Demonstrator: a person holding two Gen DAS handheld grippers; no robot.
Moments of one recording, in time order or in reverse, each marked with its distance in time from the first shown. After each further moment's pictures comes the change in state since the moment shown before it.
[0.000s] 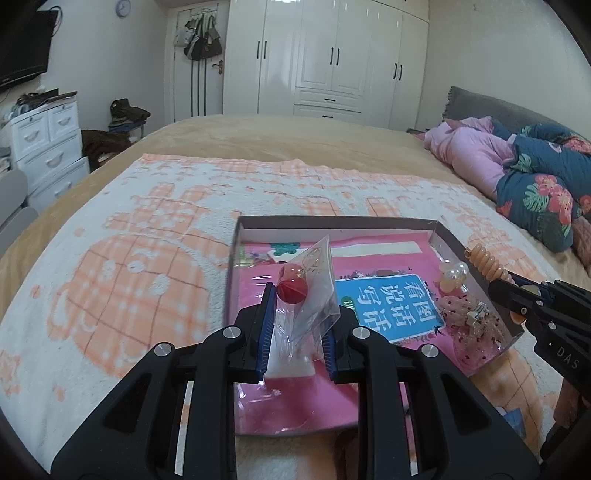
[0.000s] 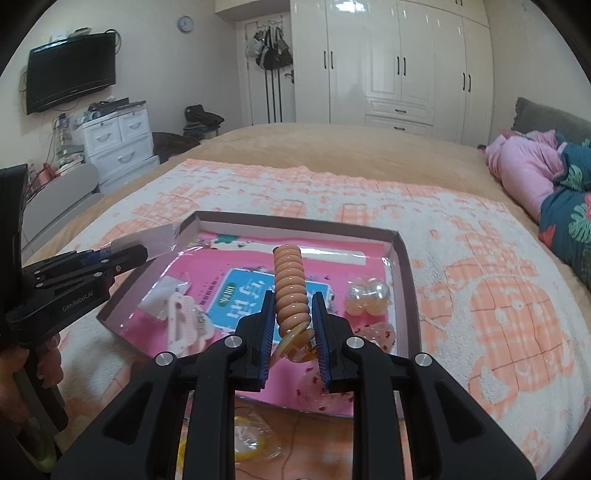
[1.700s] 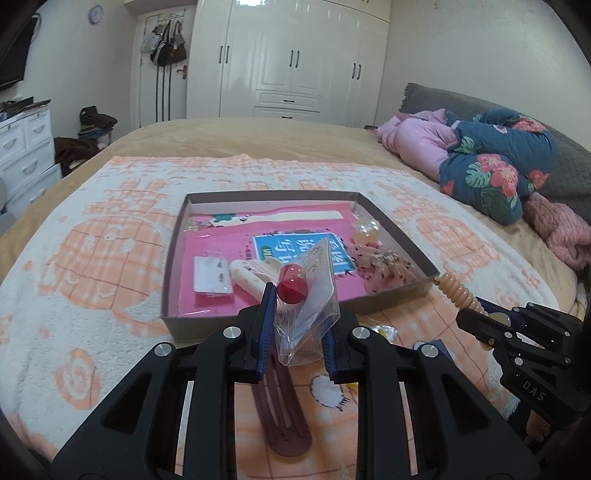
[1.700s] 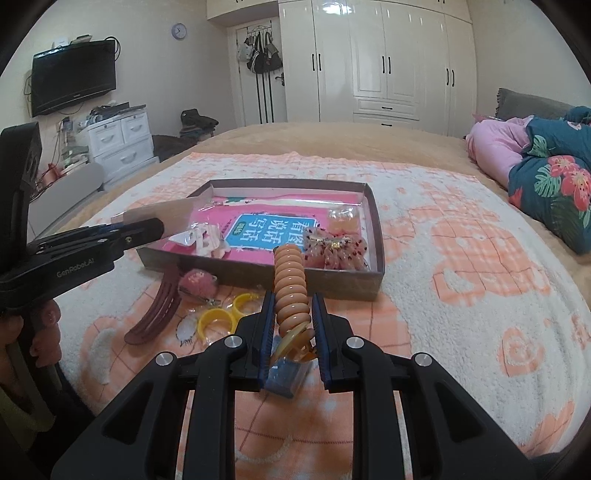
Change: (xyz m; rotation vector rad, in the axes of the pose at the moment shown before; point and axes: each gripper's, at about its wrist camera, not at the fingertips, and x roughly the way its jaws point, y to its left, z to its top) left arm -0.072 -0.044 -0.049 0.044 -0.014 -0.131; right arm -0.090 0.005 -0.085 0.034 -0.017 -0.016
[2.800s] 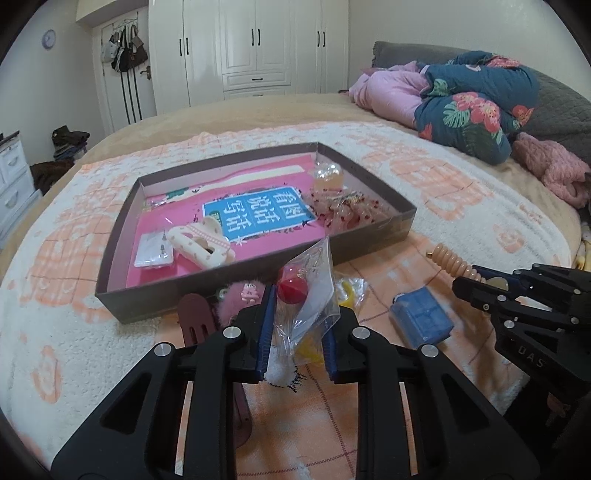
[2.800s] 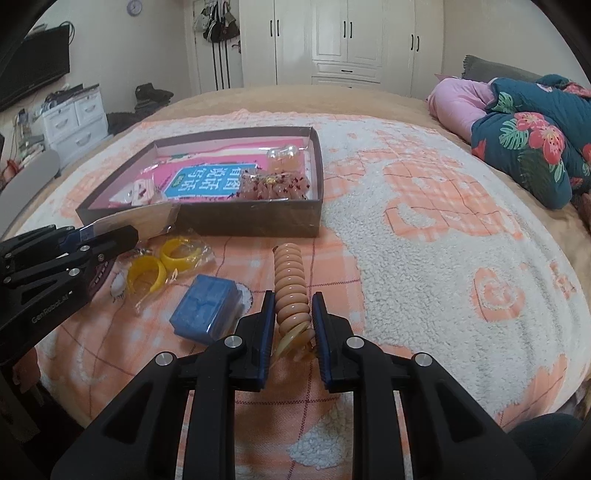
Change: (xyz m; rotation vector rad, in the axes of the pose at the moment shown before) left arm 0.030 -0.051 -0.032 0.169 0.098 -0.021; right arm 0.014 -0.030 -0.037 0.075 0.138 -0.151
